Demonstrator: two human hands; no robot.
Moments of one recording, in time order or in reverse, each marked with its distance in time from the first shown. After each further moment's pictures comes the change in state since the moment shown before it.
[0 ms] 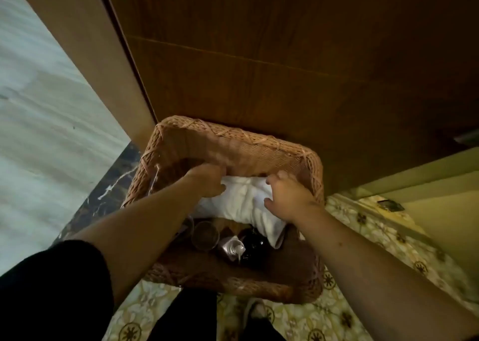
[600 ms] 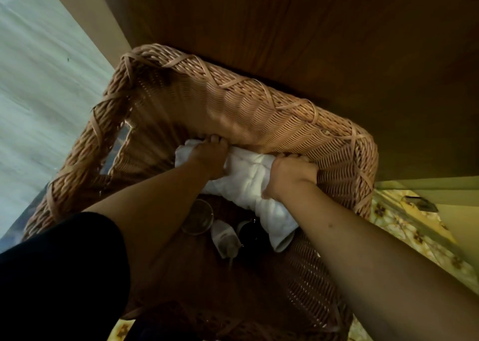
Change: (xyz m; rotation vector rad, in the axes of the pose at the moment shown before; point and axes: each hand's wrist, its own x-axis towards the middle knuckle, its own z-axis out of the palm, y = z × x) left_hand 0.096 -0.024 0.105 0.098 0.039 -0.232; right_hand 0.103 0.003 0.062 -0.367 -0.268 0.230
